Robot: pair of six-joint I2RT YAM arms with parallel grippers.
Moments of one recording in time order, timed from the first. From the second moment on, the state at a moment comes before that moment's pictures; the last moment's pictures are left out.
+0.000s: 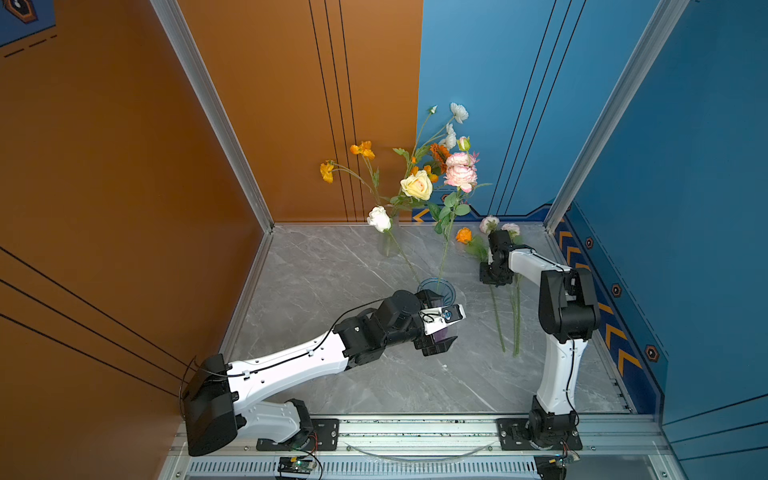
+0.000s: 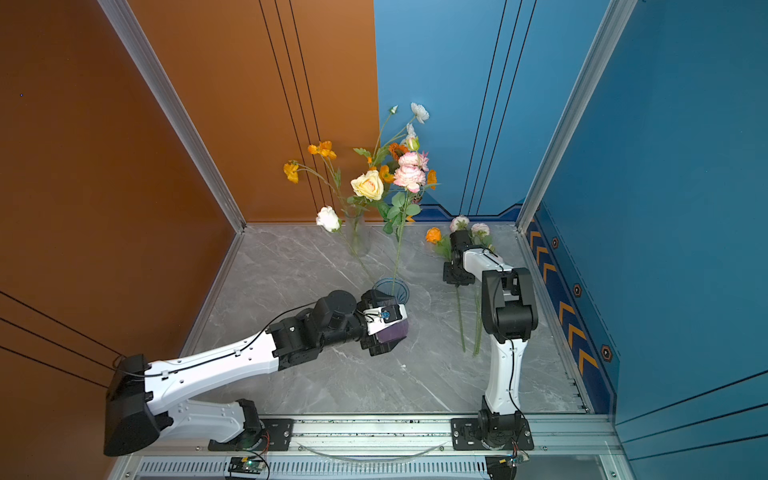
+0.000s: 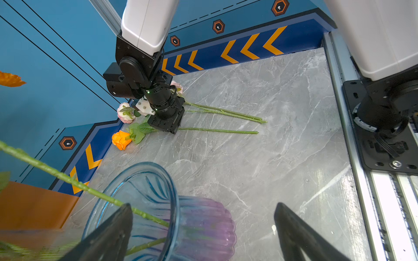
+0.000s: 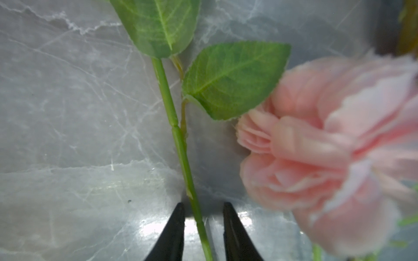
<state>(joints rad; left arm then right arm) -1.04 1.29 0.98 -0.10 0.03 0.43 0.09 2.10 1.50 -0.63 0.06 0.20</state>
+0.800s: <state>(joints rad) -0.96 1.16 0.94 -0.13 0.11 0.53 0.15 1.66 1.20 -0.56 0.01 0.18</state>
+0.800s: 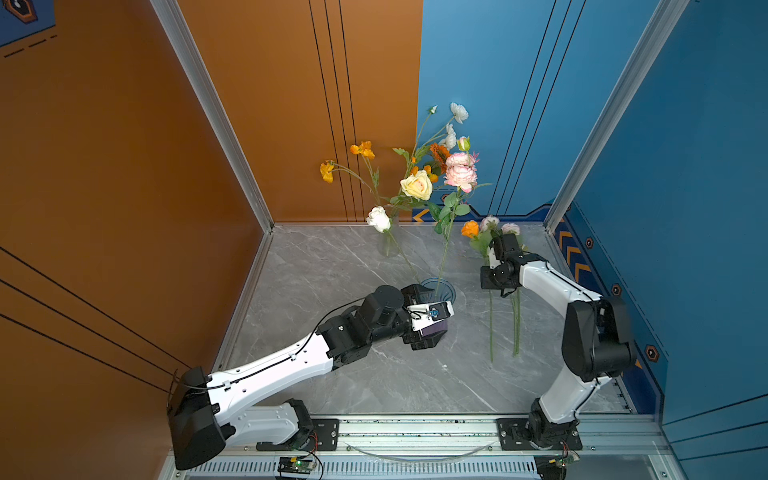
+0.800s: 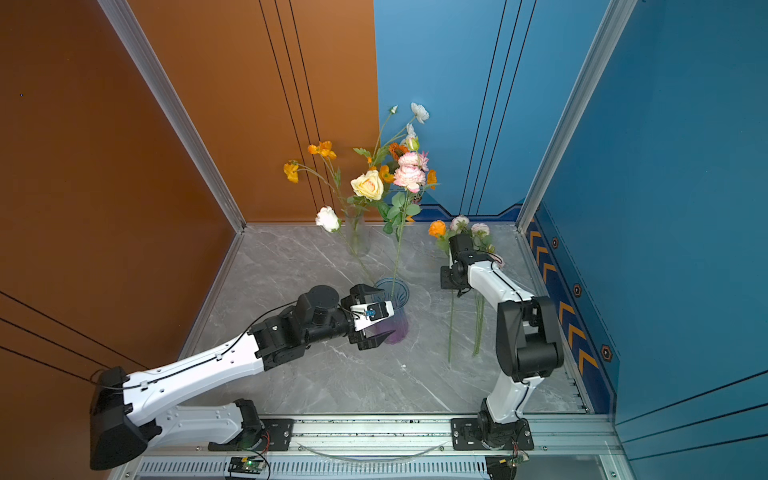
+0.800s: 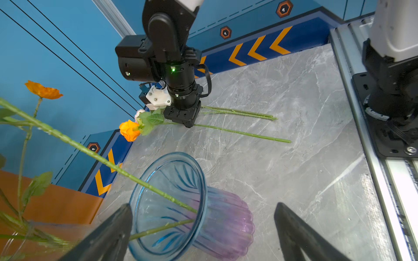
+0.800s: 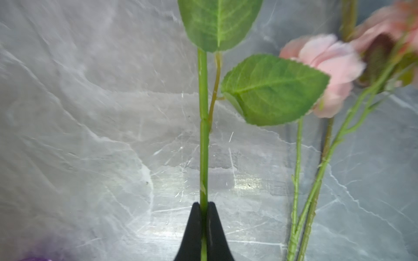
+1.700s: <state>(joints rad) -0.69 1.07 0.91 -0.19 0.43 0.58 0.46 0.90 1.16 -0.12 0.33 0.43</state>
